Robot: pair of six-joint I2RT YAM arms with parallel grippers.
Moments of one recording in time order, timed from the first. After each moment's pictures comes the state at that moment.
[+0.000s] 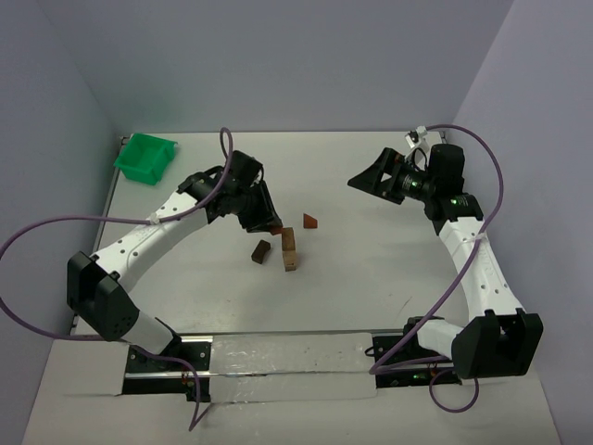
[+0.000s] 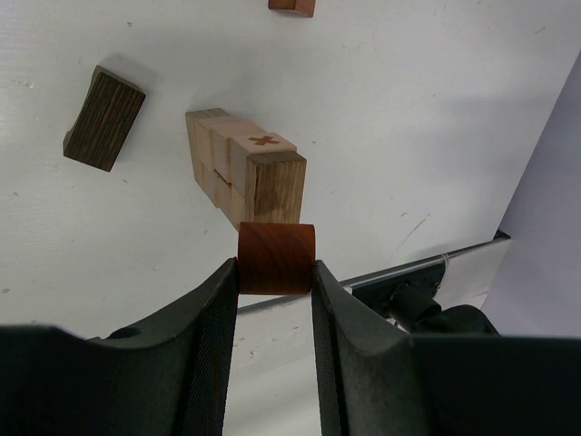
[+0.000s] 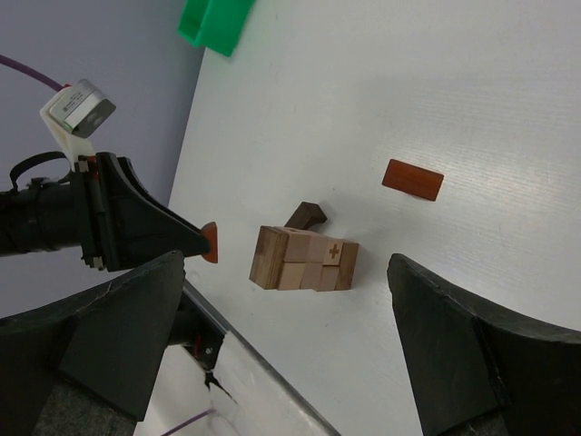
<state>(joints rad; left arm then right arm) -0.69 1.51 1.41 -0.86 0.09 -0.92 0.01 1.16 1.07 -0.38 -0.72 0.54</state>
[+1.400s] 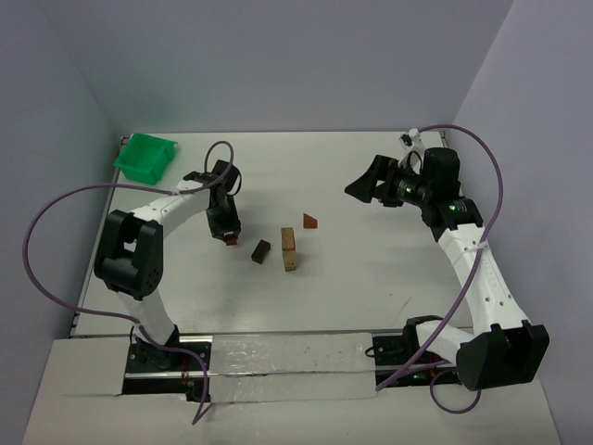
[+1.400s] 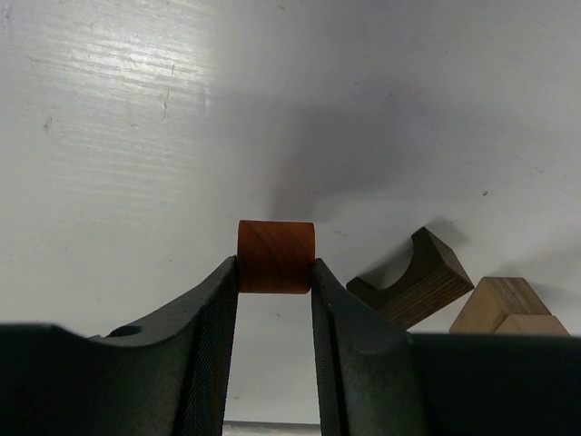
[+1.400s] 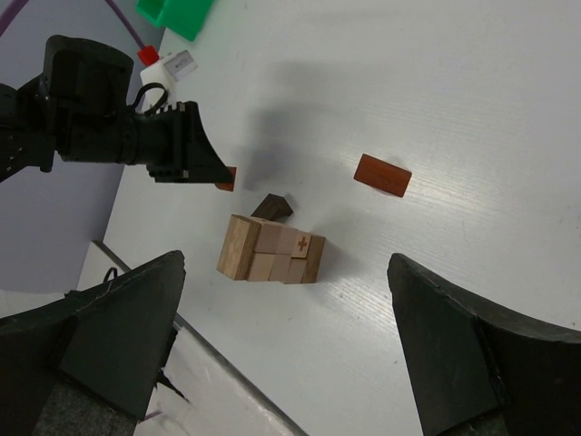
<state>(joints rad) -0.41 1.79 1.28 -0.83 -0.08 -0.62 0.09 1.11 1.08 -0.45 -0.59 0.42</state>
